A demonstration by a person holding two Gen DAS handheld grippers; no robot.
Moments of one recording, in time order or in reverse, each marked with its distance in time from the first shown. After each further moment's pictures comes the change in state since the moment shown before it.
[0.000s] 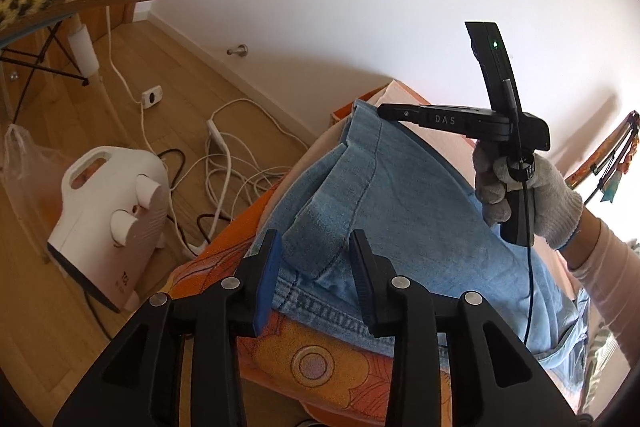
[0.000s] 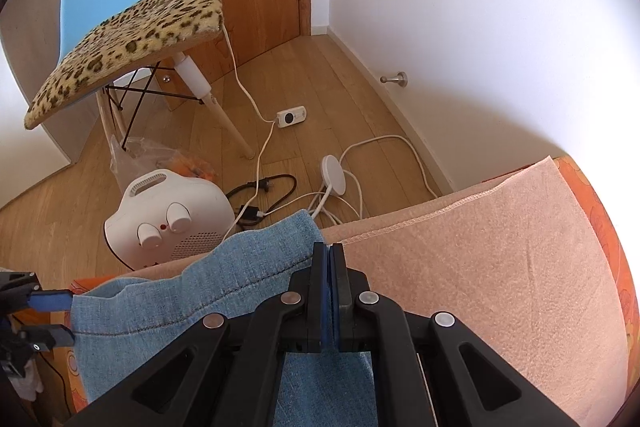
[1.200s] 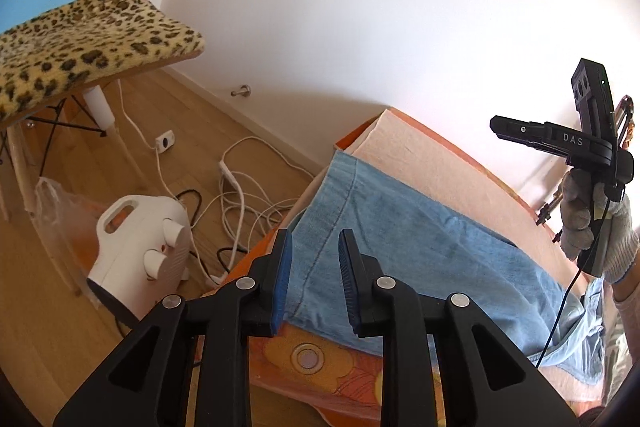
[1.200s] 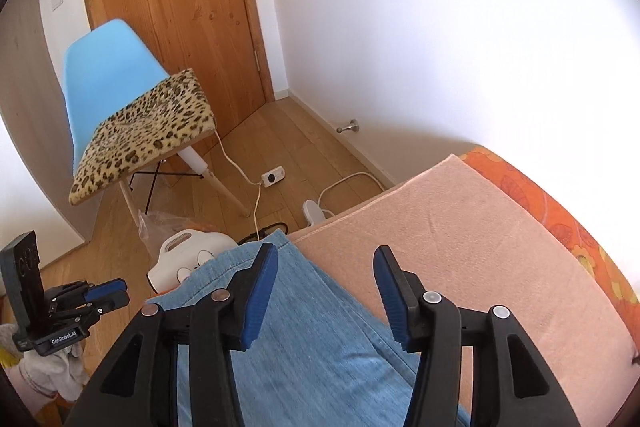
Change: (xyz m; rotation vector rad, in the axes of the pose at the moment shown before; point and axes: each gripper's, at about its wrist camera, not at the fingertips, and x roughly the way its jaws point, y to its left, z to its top) left arm -0.052 -0.021 0.011 0.076 -0.103 0.027; right arm -0.173 -0.026 -0.059 0.238 -0.214 -0.051
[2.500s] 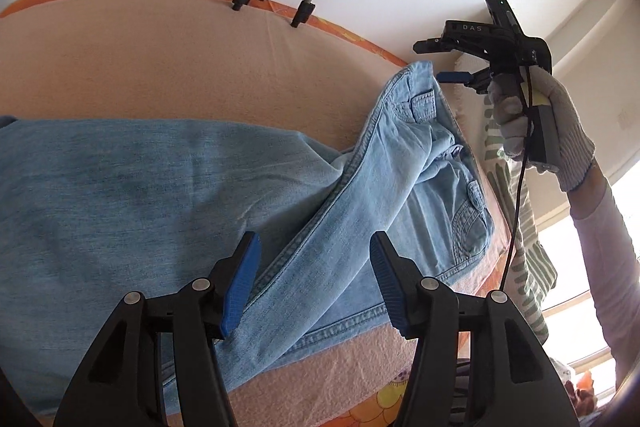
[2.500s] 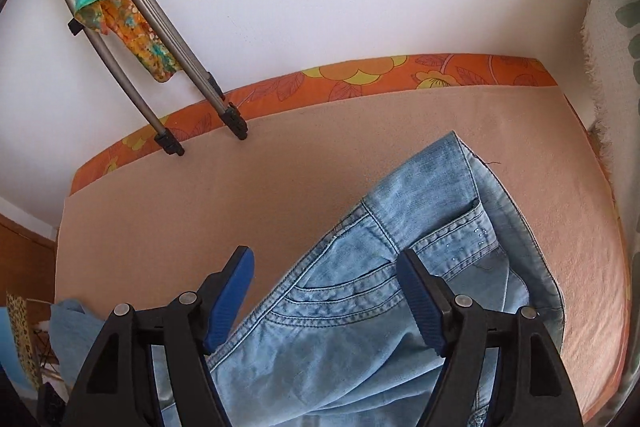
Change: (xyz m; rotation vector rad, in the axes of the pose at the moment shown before) left arm 0.090 -0.399 -0.140 0.451 0.643 -0.628; right arm -0.332 -0.393 -0.311 1.015 0.173 -0.599
